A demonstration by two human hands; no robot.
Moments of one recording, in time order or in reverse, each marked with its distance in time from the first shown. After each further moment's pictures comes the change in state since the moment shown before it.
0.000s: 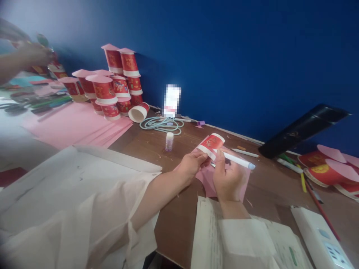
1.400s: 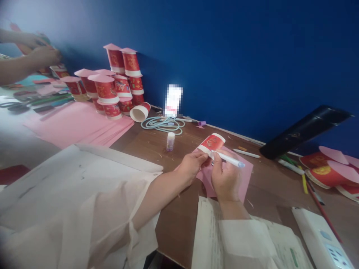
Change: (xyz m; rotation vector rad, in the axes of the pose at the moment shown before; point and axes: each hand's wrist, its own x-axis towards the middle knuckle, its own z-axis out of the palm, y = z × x) left_hand 0.003 -0.003 -0.005 0.067 -0.031 0.045; right_hand 0.003 -0.003 0.001 0.063 -0.126 -0.046
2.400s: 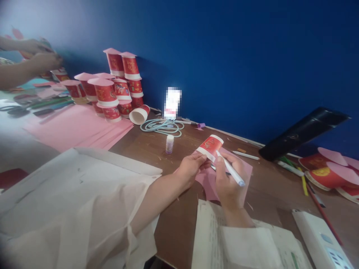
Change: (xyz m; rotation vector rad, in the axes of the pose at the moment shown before) left_hand -0.006 0.008 0.005 -0.110 0.053 -0.065; right_hand -0.005 -0.001 -0.010 0.029 0.071 0.145
